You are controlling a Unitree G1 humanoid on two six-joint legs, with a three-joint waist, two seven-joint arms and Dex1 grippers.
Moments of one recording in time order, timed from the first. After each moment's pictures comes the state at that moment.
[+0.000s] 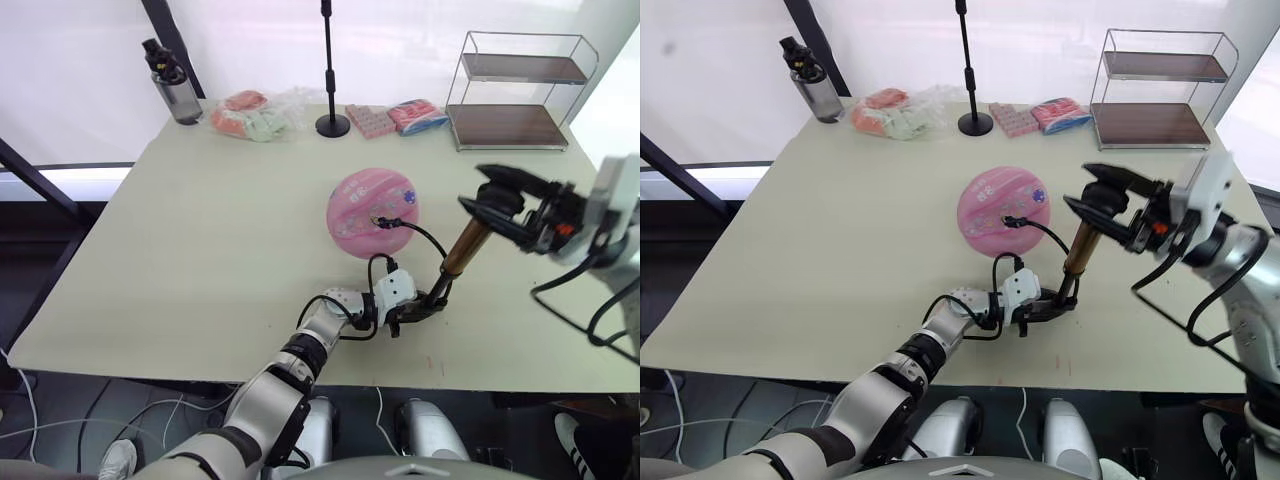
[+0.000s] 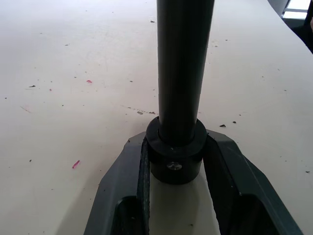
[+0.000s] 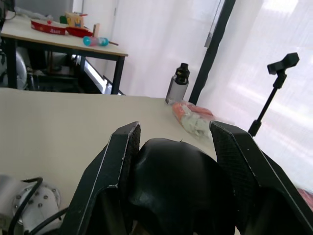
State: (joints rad) left arm -0.62 -0.01 -0.34 1.01 0.10 -0.38 -0.89; right arm -0.19 -0.62 -0.17 -0.42 0.61 0.18 0.85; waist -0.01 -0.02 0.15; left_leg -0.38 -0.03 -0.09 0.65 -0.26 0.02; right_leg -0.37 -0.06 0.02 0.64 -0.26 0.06
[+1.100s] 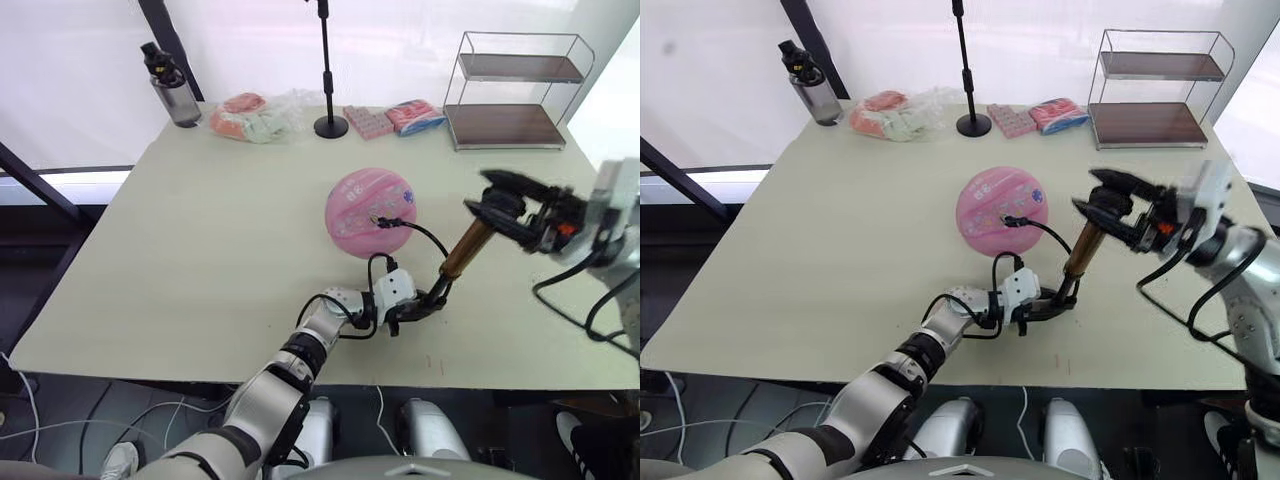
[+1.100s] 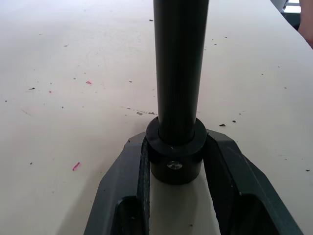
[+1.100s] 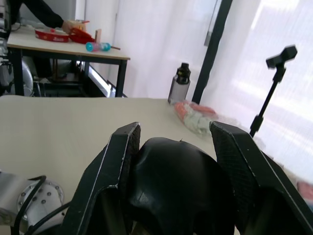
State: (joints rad) left arm -0.62 -0.02 -0.34 1.00 0.10 -0.38 -0.90; right arm -0.33 -0.76 -0.25 -0.35 0.78 0.28 0.90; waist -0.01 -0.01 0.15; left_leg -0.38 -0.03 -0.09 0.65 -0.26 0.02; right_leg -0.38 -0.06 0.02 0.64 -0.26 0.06
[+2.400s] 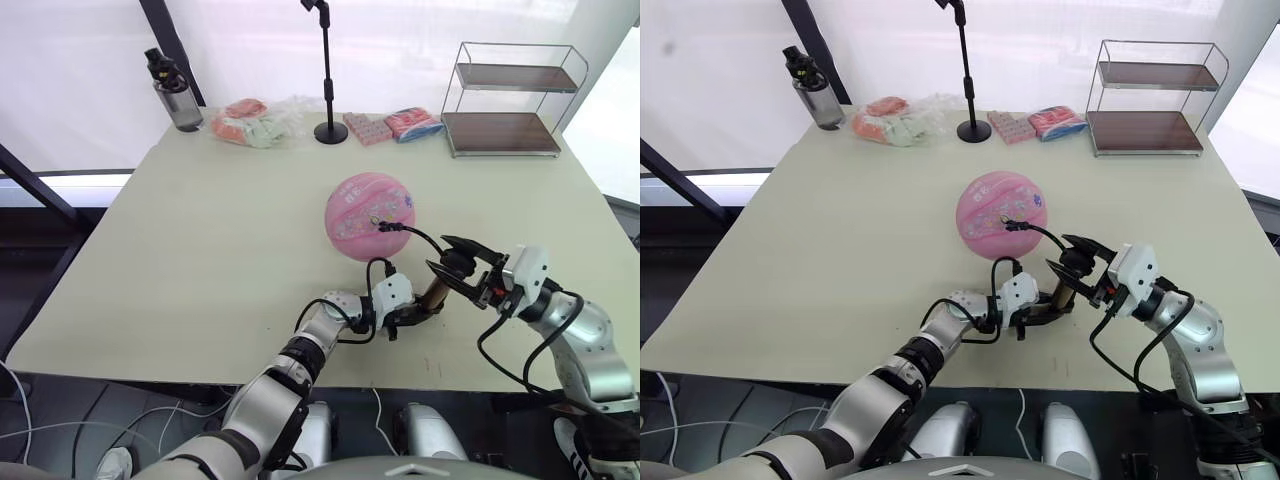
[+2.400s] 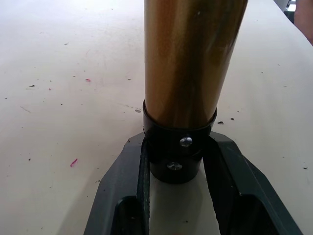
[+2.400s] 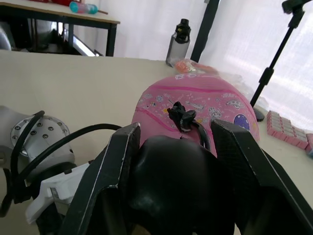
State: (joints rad) left arm -0.60 -0.02 -0.35 1.00 0.11 -0.38 -0.89; right arm -0.05 -0.53 -0.02 -0.23 0.40 -0.05 0.87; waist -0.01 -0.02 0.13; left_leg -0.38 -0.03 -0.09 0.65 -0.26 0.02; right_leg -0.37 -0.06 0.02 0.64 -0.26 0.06
